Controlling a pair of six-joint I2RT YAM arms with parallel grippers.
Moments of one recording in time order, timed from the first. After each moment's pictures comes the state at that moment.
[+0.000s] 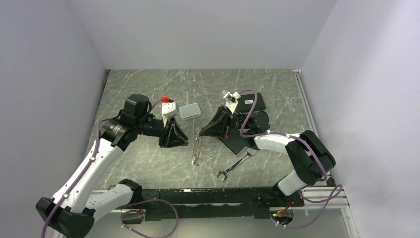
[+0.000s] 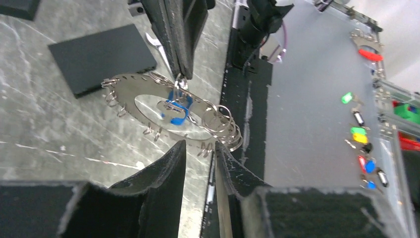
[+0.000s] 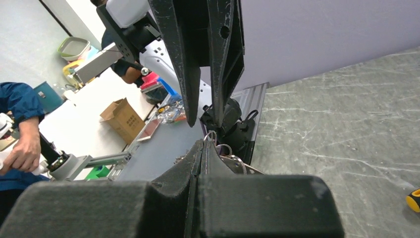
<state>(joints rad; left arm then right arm) -0.44 1.00 1.09 -0.75 1.00 0.21 0.61 1.54 0.67 1.50 -1.10 1.06</state>
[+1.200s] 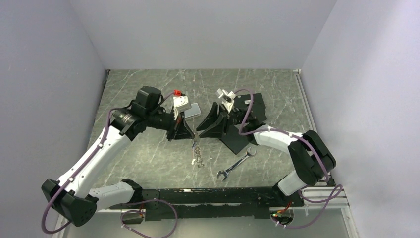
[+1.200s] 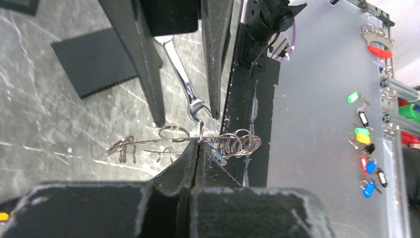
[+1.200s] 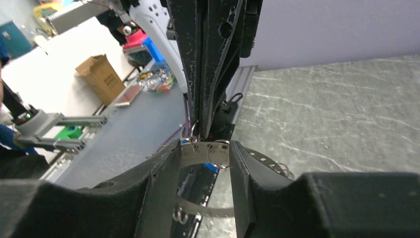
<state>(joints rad) -0.54 1.10 1.18 -0.71 0.89 0.18 0.61 1.53 0.75 1.35 -1.21 0.85</state>
